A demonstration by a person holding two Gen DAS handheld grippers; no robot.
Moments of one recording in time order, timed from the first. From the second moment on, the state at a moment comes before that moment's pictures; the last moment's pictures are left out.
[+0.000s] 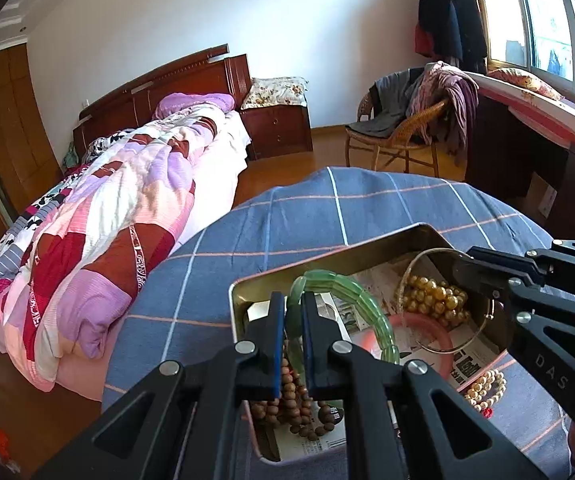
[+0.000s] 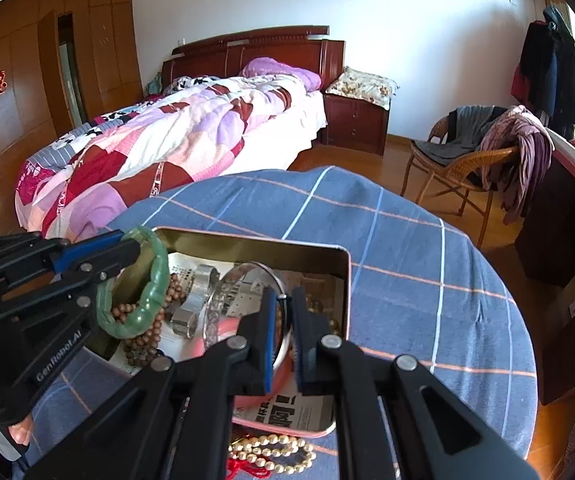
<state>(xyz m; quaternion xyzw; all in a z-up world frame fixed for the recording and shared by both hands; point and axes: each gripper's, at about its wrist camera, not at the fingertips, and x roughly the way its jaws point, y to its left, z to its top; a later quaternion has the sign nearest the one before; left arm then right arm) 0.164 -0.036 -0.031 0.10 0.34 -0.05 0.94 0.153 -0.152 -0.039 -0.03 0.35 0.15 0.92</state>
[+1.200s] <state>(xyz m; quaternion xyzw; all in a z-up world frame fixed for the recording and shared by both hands) 0.180 -0.036 -0.060 0.11 0.36 -0.05 0.92 0.163 -0.152 -0.064 -0.04 0.38 0.15 0.91</state>
